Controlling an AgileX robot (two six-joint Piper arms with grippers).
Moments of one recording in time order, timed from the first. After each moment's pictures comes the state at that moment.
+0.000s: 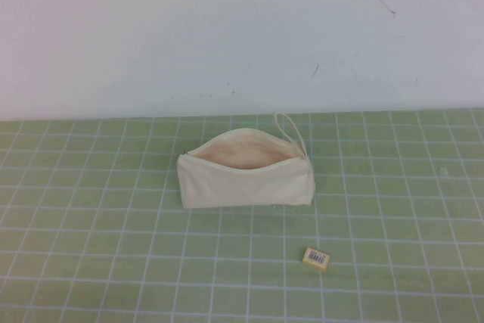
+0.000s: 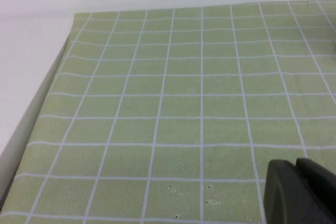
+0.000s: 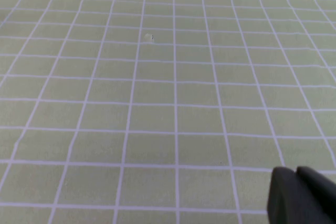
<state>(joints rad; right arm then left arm) -0.08 -0.01 0.02 0.00 0.42 -0.06 0.04 -0.01 0.02 0.01 0.36 0.00</state>
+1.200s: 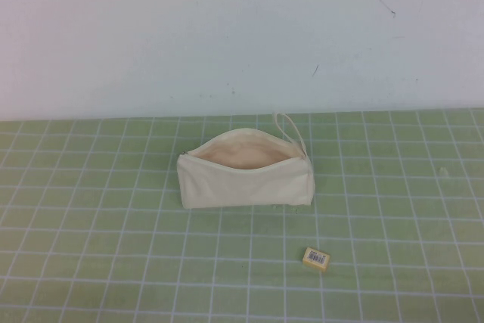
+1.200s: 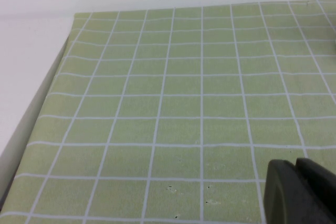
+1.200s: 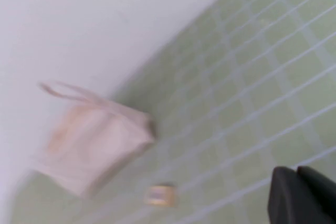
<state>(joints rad) -0.08 -0.01 0.03 0.62 0.43 0.12 0.04 -0.01 0.02 0.01 0.36 0.00</state>
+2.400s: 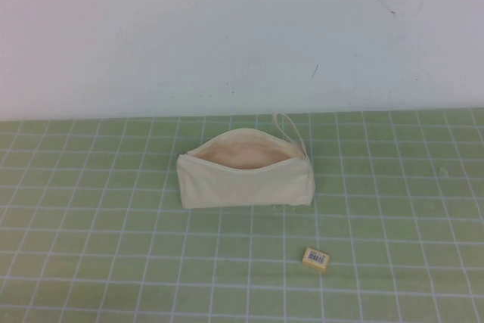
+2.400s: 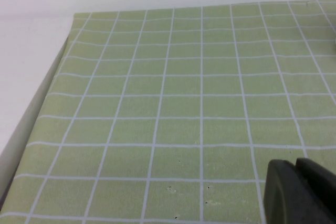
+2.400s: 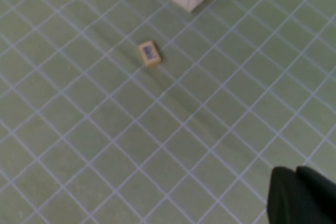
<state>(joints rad) 0.07 0.93 -1.06 0.36 1.16 -0.69 0.04 -0.01 0.02 0.01 0.36 0.00</state>
